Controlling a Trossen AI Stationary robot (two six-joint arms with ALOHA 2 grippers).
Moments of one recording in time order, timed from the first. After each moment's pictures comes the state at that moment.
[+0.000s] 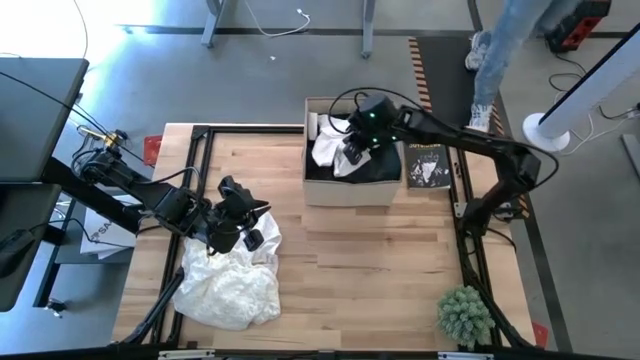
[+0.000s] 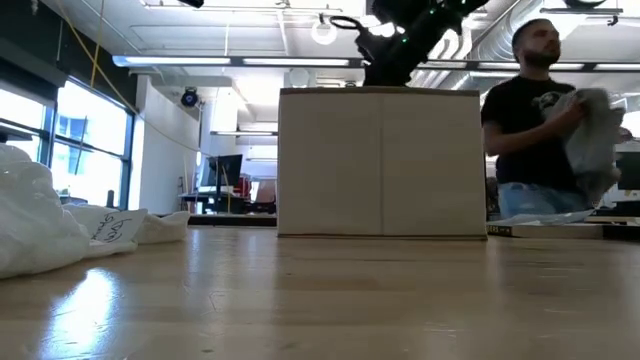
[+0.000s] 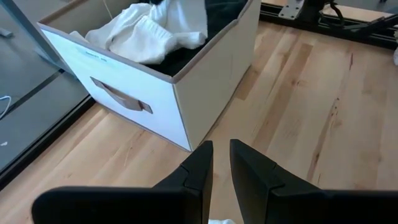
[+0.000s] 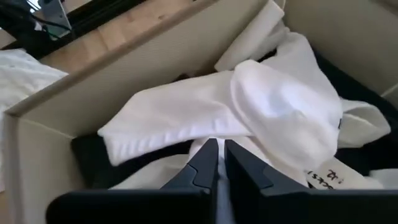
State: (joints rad) left arm -0.50 1.20 1.20 -0.92 -0.84 -0.71; right arm -0.46 1.60 1.40 -0.57 -0.06 0.14
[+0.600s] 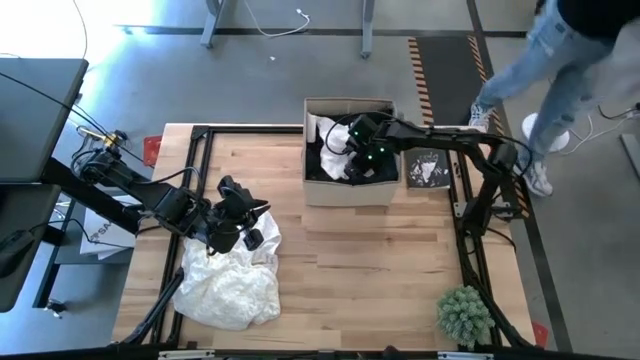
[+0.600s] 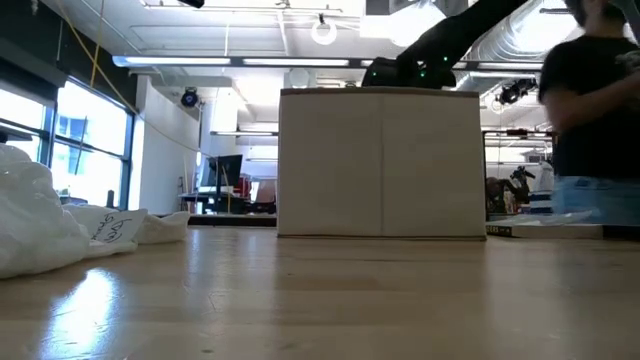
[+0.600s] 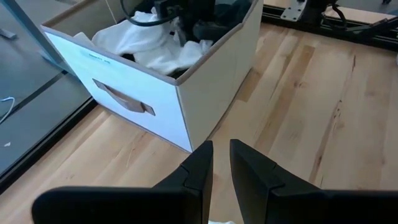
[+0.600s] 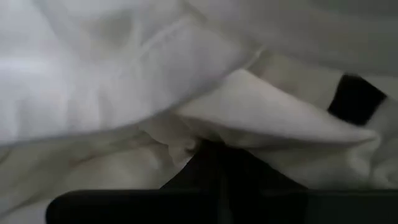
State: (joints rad) left arm -0.50 1.20 1.20 -0.92 -0.85 -0.71; right arm -0.52 1.84 1.26 -0.67 -0.13 0.18
